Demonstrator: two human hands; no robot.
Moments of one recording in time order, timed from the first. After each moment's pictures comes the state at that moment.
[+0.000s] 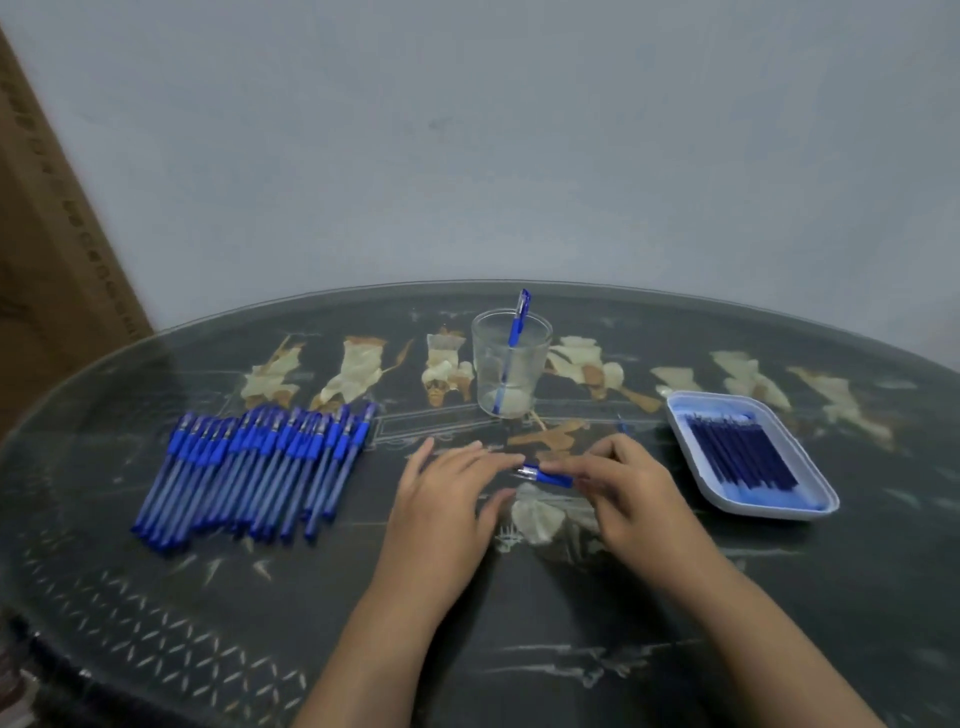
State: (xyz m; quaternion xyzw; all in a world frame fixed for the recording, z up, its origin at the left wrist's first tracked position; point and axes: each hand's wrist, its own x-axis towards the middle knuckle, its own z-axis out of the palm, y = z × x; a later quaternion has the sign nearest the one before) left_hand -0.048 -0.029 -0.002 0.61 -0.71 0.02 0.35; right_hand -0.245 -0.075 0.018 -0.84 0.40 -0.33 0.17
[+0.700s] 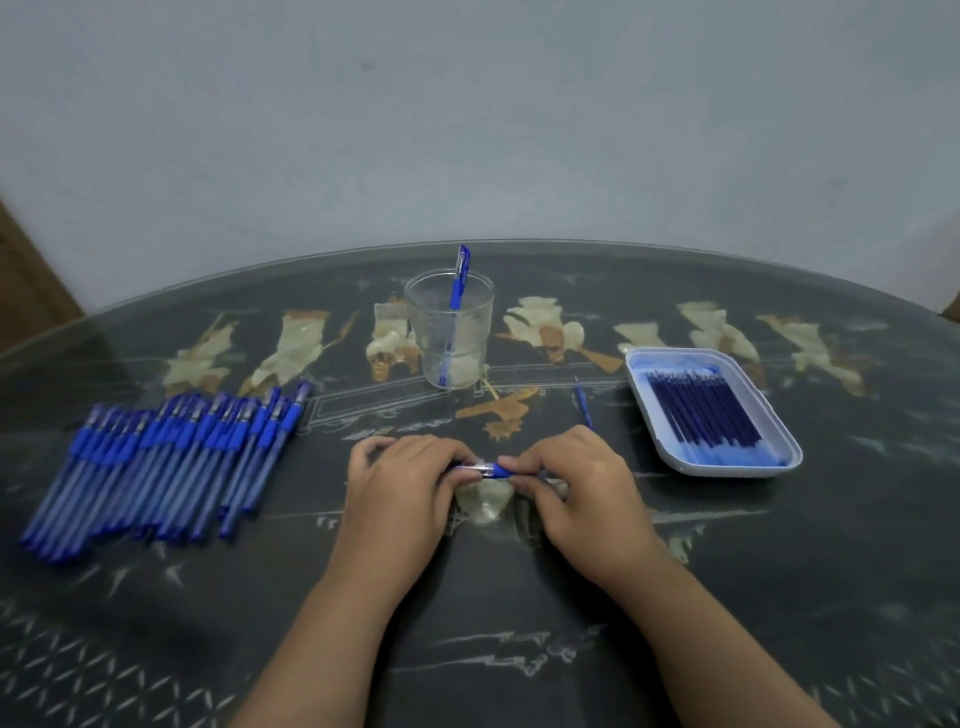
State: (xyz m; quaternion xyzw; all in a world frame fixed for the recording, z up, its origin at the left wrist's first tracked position) left_hand -0.066 -0.044 -0.017 0.63 -0.70 0.04 0.34; right_hand -0.251 -0.086 -0.021 -0.81 0.40 -0.41 0.13
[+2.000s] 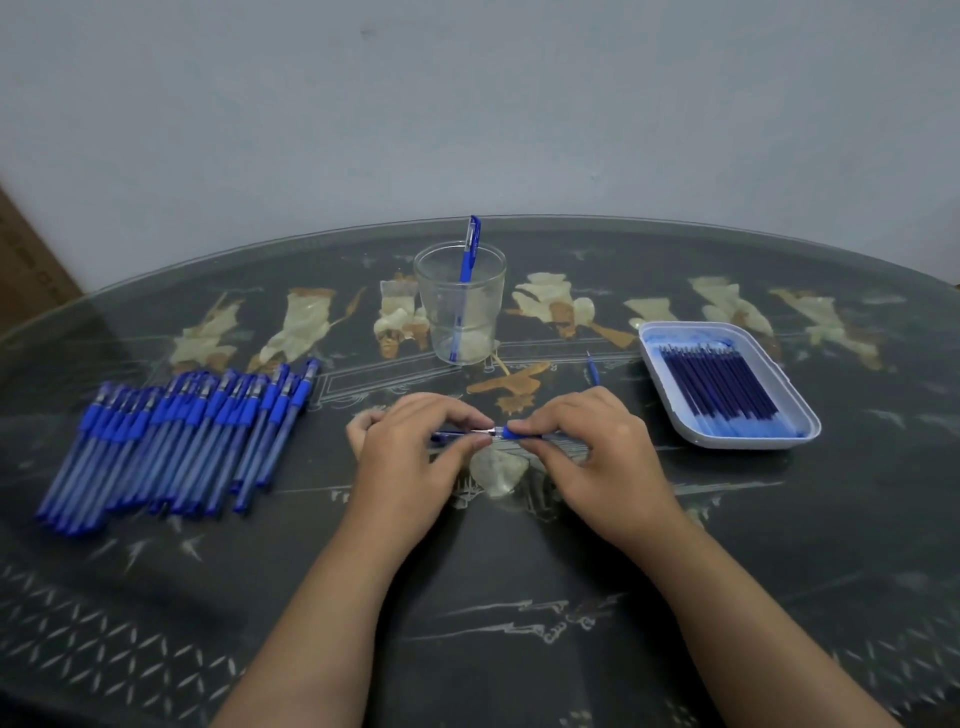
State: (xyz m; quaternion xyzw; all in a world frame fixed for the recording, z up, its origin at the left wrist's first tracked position) left_hand -0.061 -0.045 -0.008 0.61 -0.66 -0.05 0.44; right_hand -0.247 -0.088 -0.014 -0.81 0.35 -0.46 0.11
